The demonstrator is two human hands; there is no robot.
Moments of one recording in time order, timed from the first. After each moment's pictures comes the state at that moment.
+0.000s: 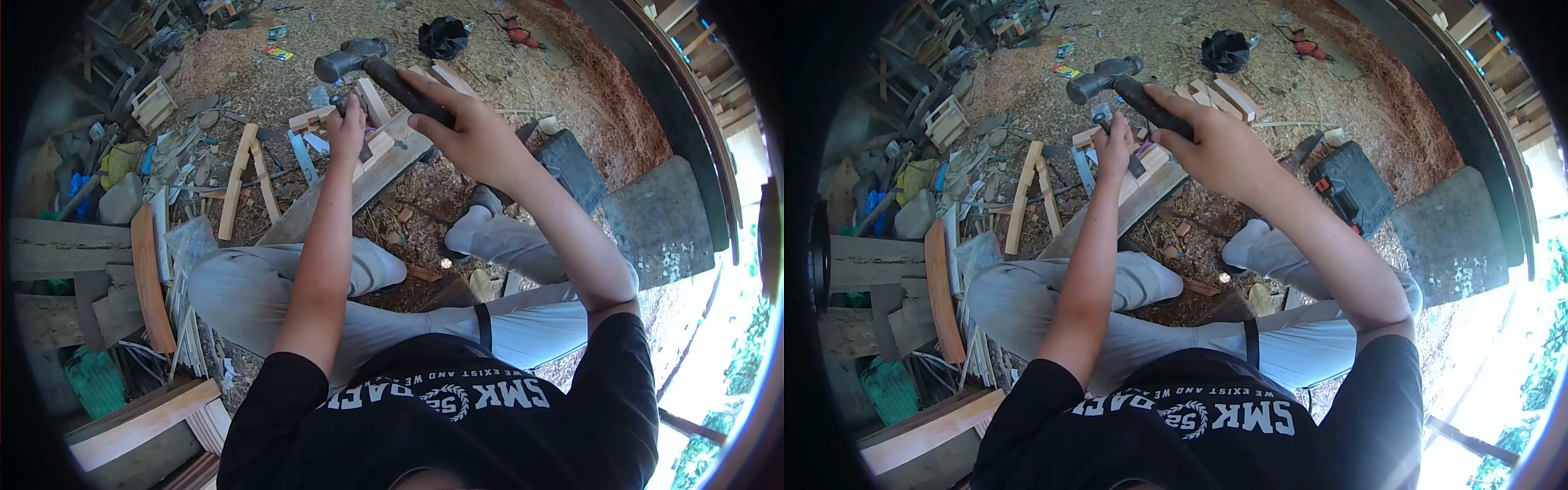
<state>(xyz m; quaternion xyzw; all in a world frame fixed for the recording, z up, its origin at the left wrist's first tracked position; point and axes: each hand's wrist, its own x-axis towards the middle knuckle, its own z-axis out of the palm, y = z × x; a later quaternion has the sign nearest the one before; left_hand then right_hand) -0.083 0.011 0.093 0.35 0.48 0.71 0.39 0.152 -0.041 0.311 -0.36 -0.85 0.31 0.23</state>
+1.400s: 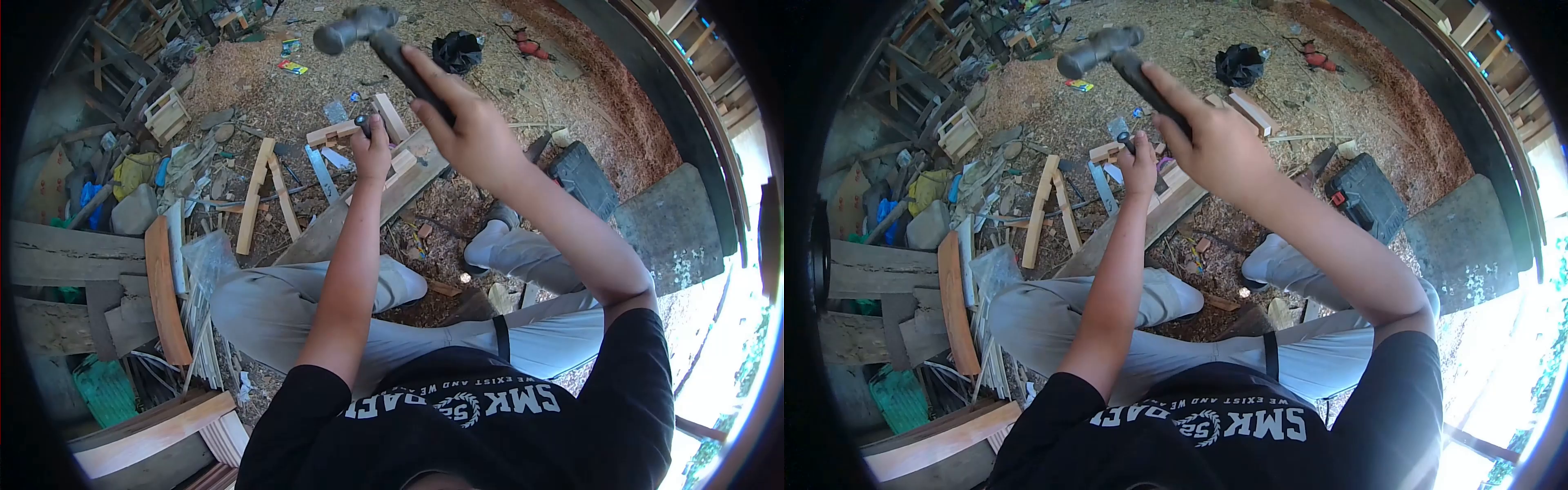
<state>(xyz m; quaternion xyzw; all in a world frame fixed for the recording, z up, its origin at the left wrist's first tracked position) -0.078 0.008 0.085 0.37 0.51 0.72 0.29 0.105 -0.032 0.309 -0.33 -0.86 0.20 0.34</state>
